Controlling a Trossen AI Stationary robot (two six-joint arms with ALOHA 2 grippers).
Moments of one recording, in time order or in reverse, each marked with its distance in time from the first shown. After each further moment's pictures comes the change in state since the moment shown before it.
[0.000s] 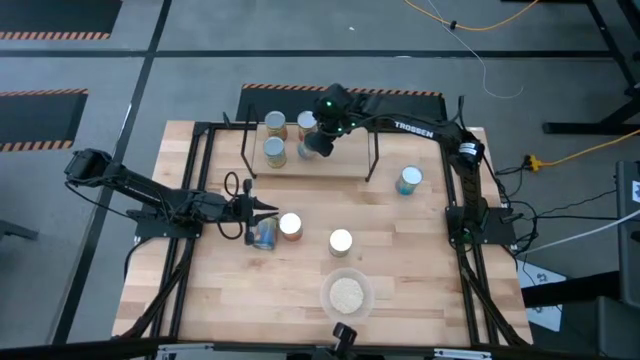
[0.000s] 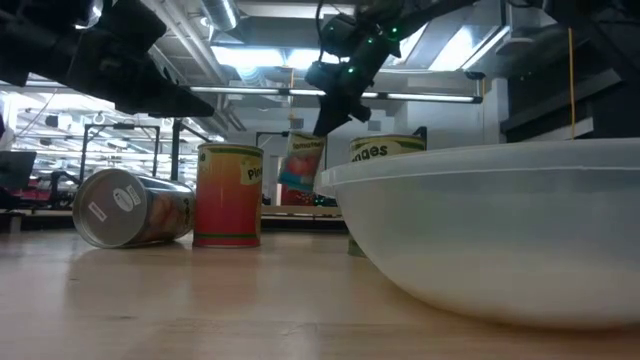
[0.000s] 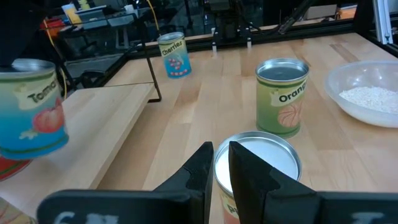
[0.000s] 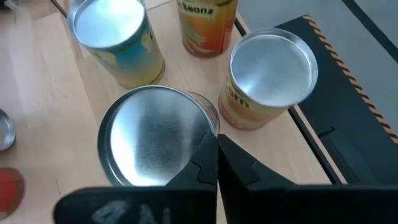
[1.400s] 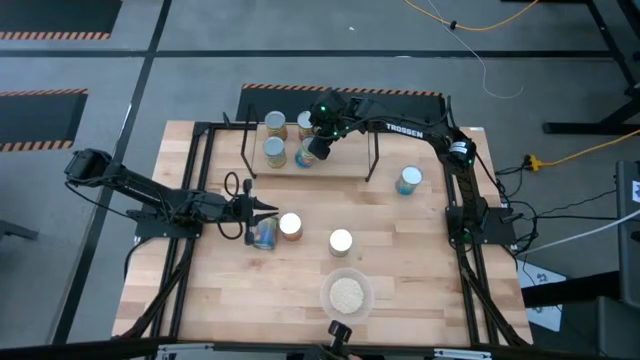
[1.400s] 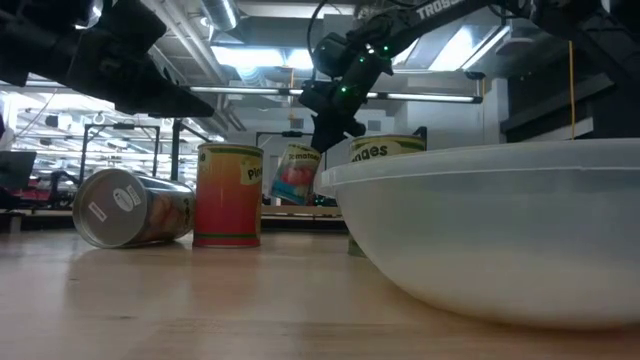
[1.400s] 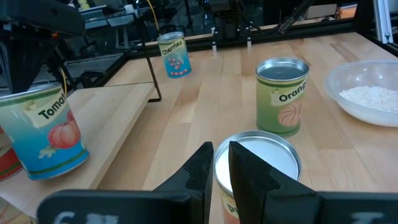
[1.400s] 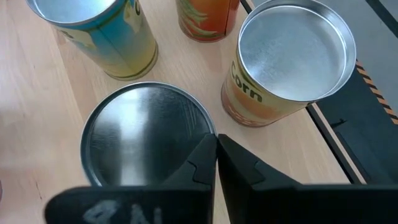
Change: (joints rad) left arm 0.000 0.000 0.000 -0.001 0.000 0.001; right arm 0.000 0.073 -0.001 0.025 -0.007 -0.003
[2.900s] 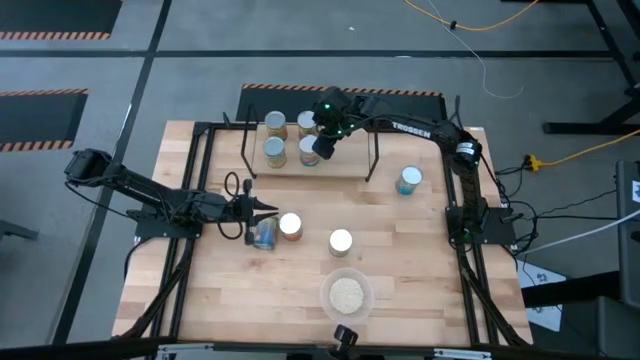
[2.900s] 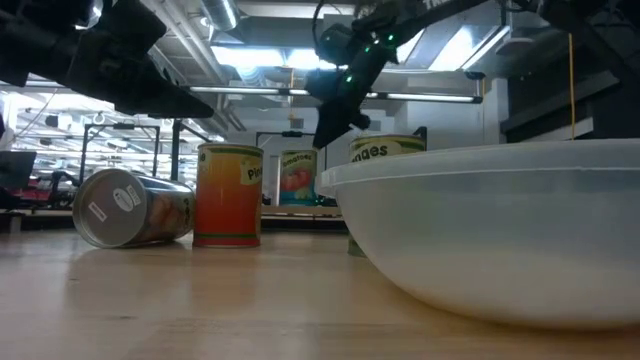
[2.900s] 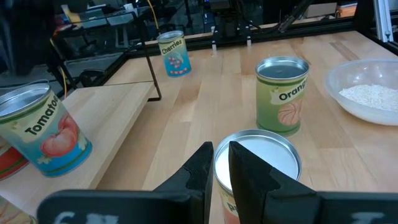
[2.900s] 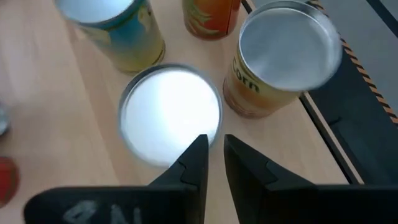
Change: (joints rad) left arm 0.000 0.000 0.000 -0.003 0.000 0.000; right arm 0.000 -0.057 -0.001 -0.063 -0.005 -0.001
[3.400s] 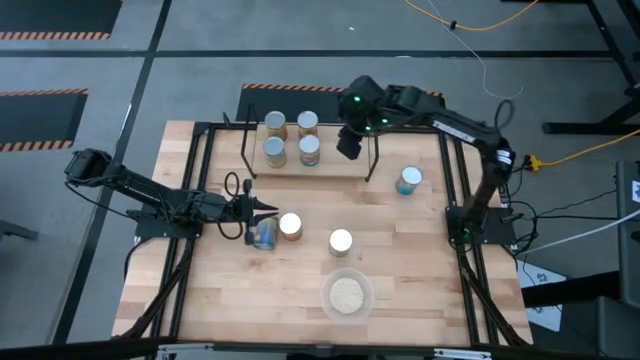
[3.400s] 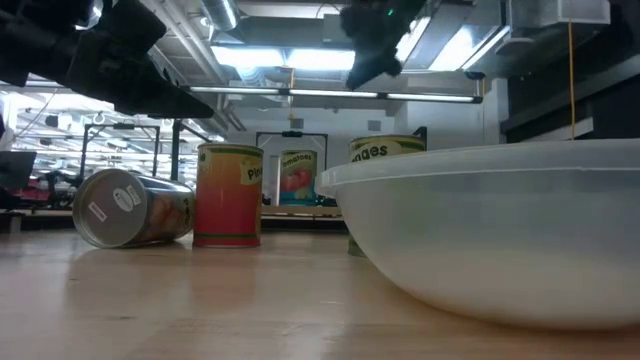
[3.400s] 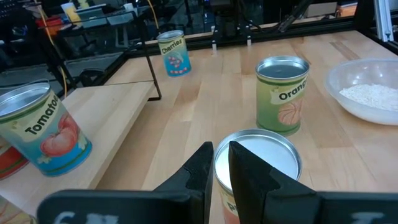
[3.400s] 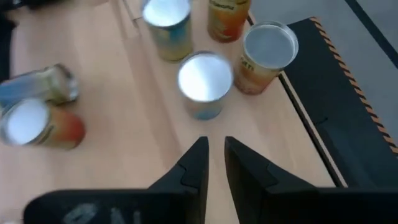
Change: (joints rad) left arm 0.000 0.000 0.000 -0.002 0.000 -0.001; right arm 0.048 -0.270 0.001 -0.245 -0.003 -0.026
